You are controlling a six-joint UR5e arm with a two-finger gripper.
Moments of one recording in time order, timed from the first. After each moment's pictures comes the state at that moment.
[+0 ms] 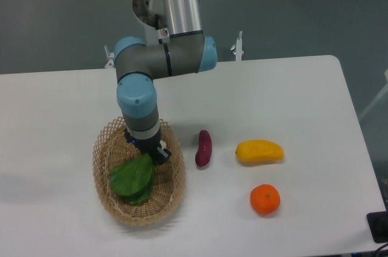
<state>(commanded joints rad) 2.16 -1.97 -1.85 -0.84 1.56 0.87</state>
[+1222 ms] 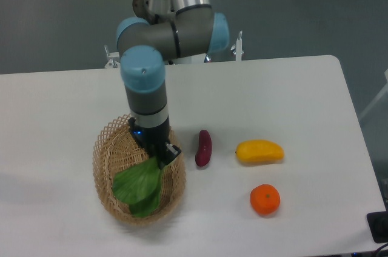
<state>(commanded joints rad) 2.27 -1.85 -1.71 -0.86 1.49 0.95</state>
